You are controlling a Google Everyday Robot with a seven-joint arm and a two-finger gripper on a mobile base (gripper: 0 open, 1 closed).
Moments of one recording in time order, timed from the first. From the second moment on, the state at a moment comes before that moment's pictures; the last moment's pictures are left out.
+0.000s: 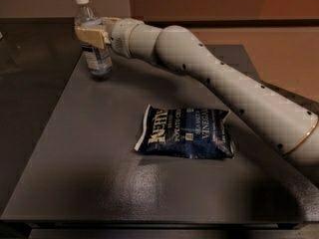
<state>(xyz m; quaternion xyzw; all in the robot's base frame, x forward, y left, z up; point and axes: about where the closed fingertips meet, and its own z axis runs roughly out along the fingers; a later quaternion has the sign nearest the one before) 0.688 0.168 0.985 -0.33 0.62 0.36 0.62</state>
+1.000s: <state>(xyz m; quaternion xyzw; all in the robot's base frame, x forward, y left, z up) 0.679 0.171 0.962 -0.33 0.63 0.34 0.62</state>
